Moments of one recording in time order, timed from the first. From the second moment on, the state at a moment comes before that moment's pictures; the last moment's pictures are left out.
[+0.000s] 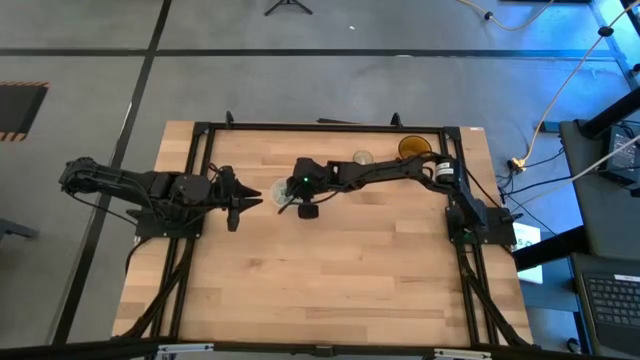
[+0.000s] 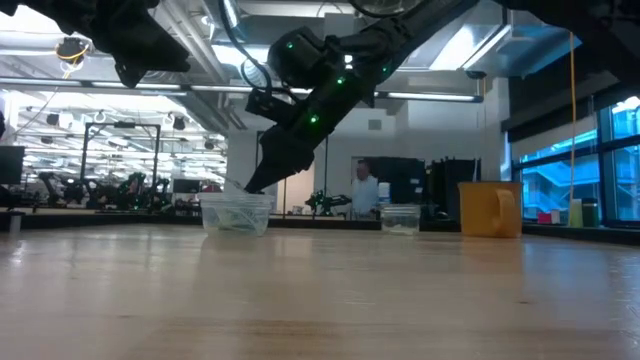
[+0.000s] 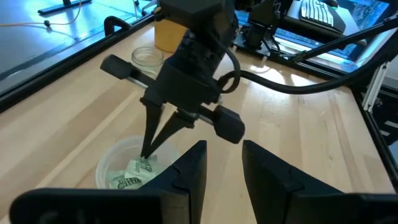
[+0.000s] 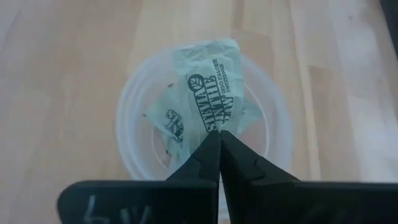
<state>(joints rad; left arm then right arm) -0.16 0.59 0.51 -0.32 -0.35 -0.40 -0.14 2.18 1.59 -0.18 0.03 -0.32</state>
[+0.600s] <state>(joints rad) -0.16 0.59 0.51 -0.32 -0.35 -0.41 -0.13 2.16 1.59 -0.18 0.03 -0.28</state>
